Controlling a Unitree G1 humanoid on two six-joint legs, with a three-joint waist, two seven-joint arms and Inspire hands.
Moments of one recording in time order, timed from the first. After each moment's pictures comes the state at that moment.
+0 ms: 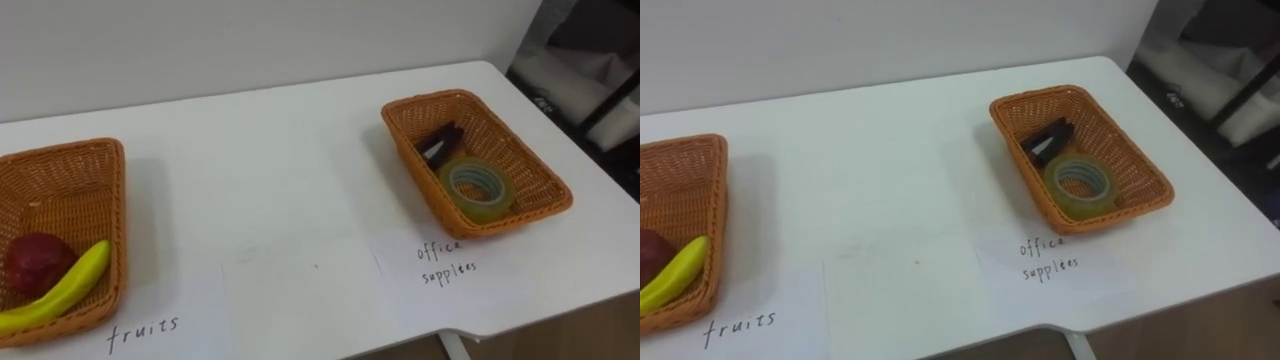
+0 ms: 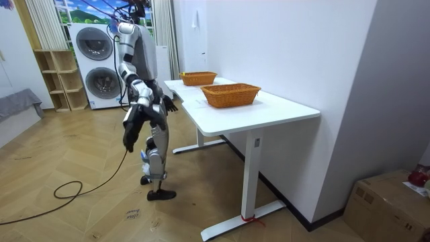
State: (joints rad) left arm 0.30 0.18 0.18 0.96 0.34 0.01 0.32; right arm 0.21 -0.22 -0.51 0.66 0.73 -0.13 -0.79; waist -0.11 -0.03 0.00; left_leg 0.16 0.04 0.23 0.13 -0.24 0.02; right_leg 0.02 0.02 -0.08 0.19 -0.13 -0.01
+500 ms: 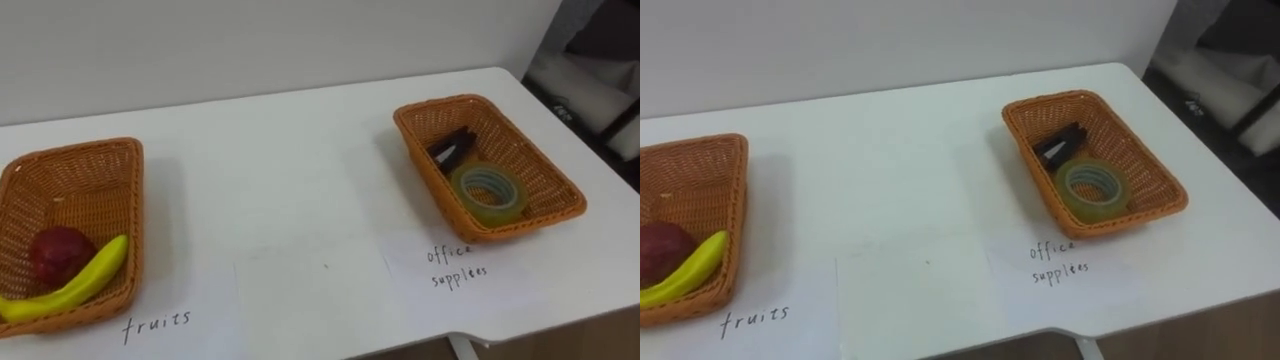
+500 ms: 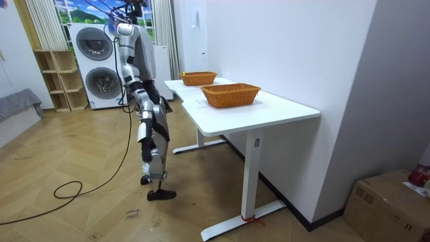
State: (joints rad) left arm 0.29 0.17 0.17 1.07 0.34 0.00 0.32; right arm 0.18 -0.17 -0.26 1.01 0.54 -0.13 -0.56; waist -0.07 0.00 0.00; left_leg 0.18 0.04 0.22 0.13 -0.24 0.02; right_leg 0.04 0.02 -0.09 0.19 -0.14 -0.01
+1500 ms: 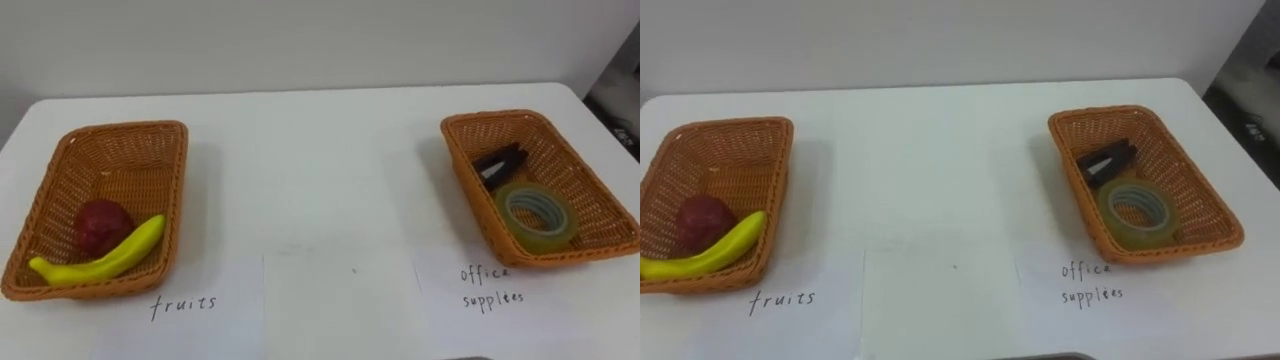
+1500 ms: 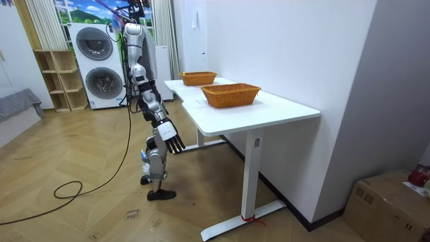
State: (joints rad) left arm 0.28 0.14 0.09 1.08 0.32 -0.01 0.34; right arm 0.16 -0.17 0.06 1.14 0.15 -0.09 -0.20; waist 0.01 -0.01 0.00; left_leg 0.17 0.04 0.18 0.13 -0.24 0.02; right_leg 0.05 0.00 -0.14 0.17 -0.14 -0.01
